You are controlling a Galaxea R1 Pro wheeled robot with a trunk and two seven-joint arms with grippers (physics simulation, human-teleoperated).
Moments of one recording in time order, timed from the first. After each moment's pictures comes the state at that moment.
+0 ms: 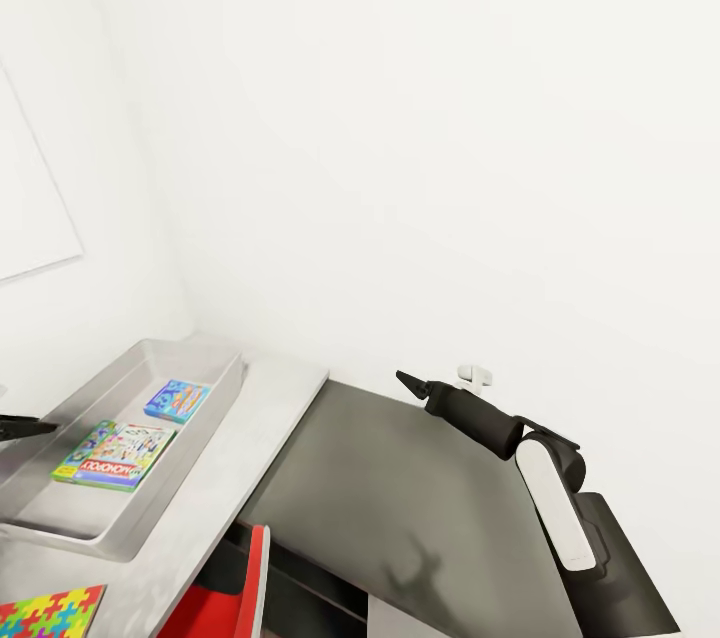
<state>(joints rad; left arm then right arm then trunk) -0.73 0.85 0.25 -0.77 -0.20 0.62 -1.56 -0.41 -0.03 0.07 -1.53 -0.70 0.68 0.24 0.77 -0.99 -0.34</state>
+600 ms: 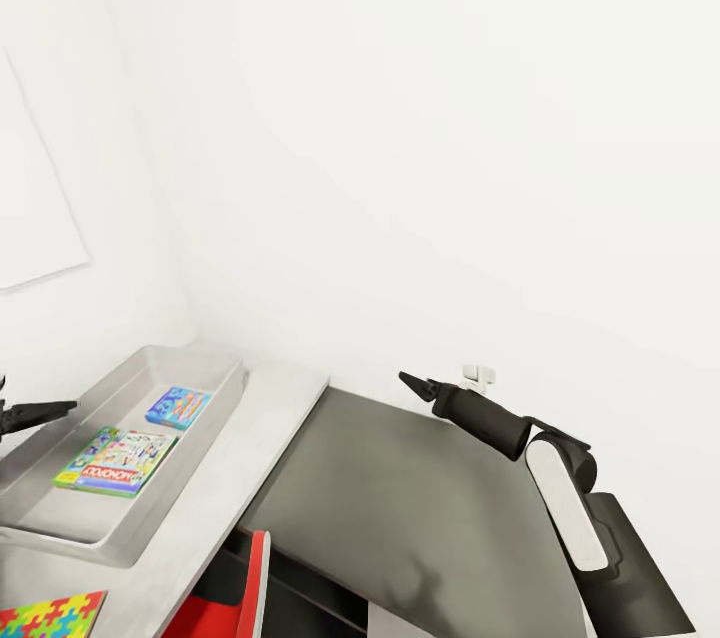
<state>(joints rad) -0.72 0.78 0.34 -0.66 -0.03 0.72 -1.57 -0.41 -0.07 0.07 -1.53 -0.70 0.68 0.35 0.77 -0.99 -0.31</state>
